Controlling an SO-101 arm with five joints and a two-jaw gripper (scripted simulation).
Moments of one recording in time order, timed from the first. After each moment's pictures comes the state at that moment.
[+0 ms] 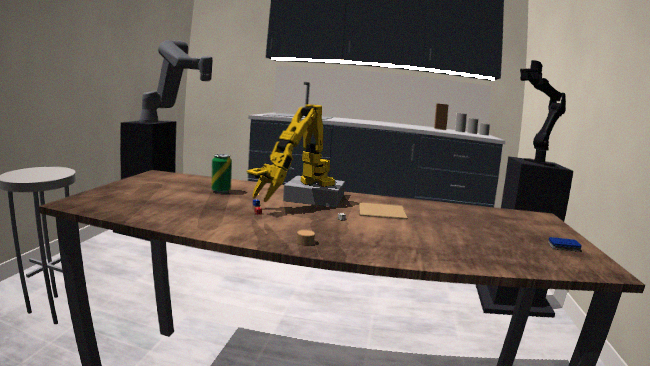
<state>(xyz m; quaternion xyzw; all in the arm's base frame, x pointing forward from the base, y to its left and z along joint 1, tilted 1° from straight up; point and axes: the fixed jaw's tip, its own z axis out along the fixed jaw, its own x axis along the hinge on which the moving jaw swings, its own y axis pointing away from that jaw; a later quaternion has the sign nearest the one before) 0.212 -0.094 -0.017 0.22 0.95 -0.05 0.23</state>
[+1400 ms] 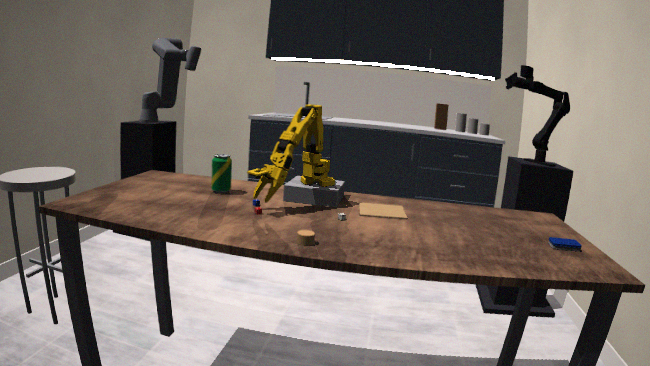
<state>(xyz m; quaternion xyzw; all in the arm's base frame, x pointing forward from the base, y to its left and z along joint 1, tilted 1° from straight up) 0.212 -0.092 -0.018 0.21 0.95 -0.05 0.23</state>
